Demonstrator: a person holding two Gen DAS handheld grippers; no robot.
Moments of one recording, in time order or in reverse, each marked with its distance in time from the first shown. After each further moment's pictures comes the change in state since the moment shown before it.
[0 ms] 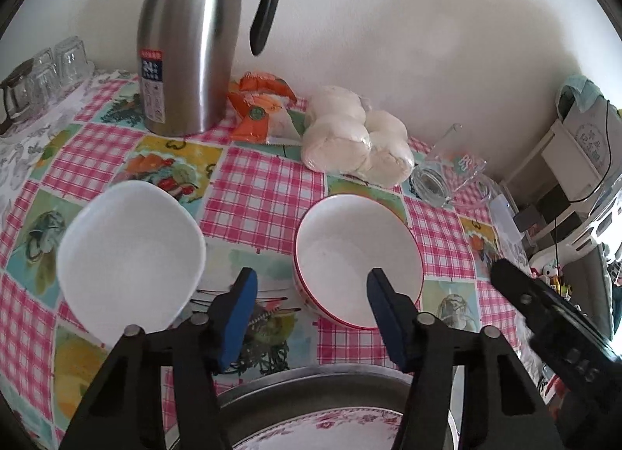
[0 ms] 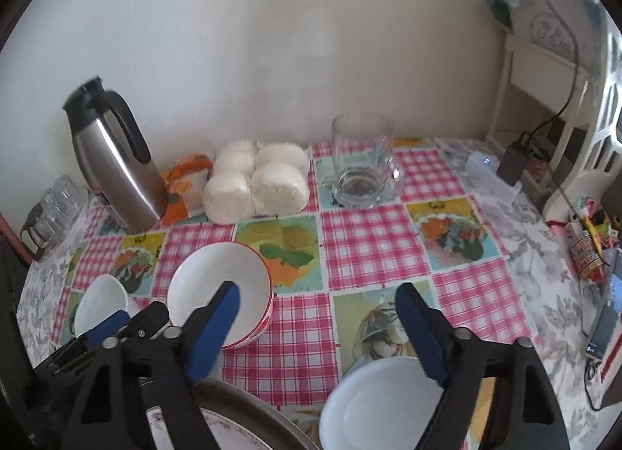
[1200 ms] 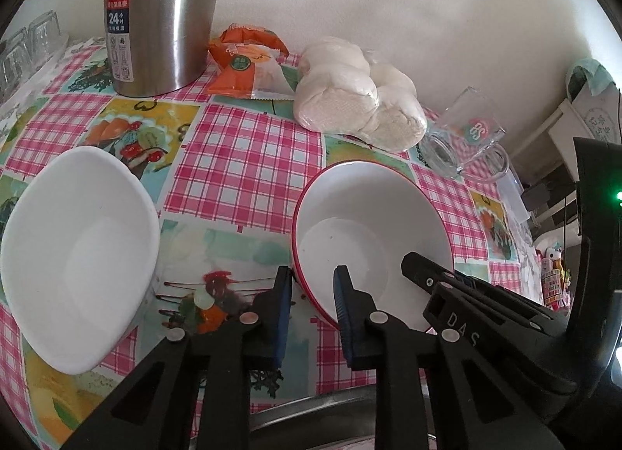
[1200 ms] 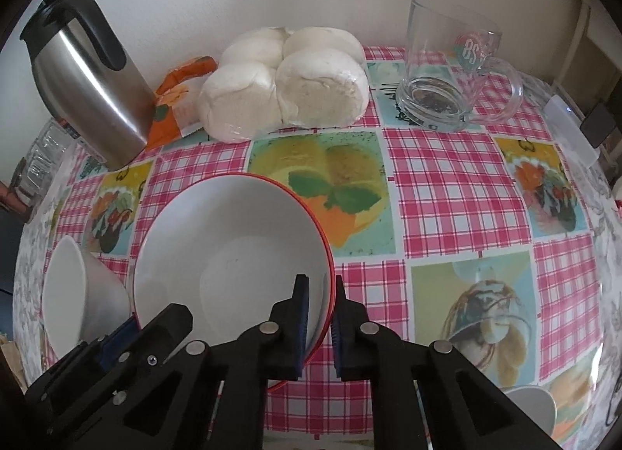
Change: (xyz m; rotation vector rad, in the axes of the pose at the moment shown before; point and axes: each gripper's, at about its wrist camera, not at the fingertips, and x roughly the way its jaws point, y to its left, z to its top) left arm 0.046 0.001 0.000 0.008 0.119 -0.031; right arm 0.103 0.035 -0.007 -0.047 0.269 0.064
